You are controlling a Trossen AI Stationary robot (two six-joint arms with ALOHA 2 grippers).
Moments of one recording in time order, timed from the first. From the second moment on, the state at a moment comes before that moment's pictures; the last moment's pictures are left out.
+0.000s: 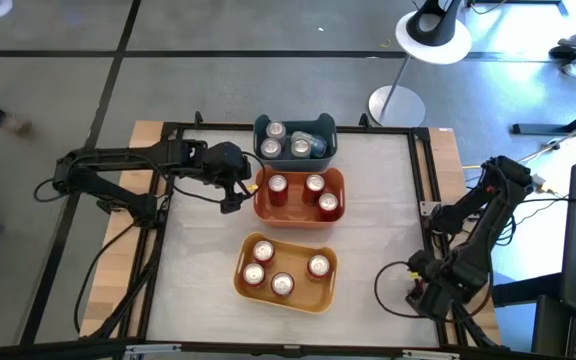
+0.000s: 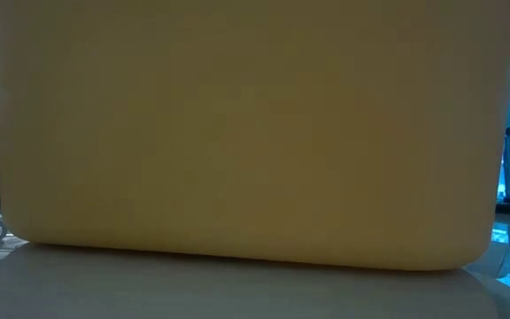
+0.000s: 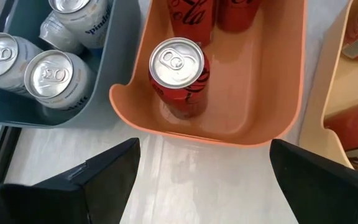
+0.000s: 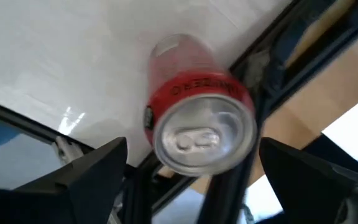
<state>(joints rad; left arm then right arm) 0.14 1.27 1.18 -0.87 -0.11 0.03 1.01 1.40 1.14 -1.29 -0.26 1.89</state>
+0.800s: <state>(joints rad) 0.14 1.27 1.18 -0.88 -0.11 0.04 1.02 1.40 0.91 -1.00 -0.24 1.94</state>
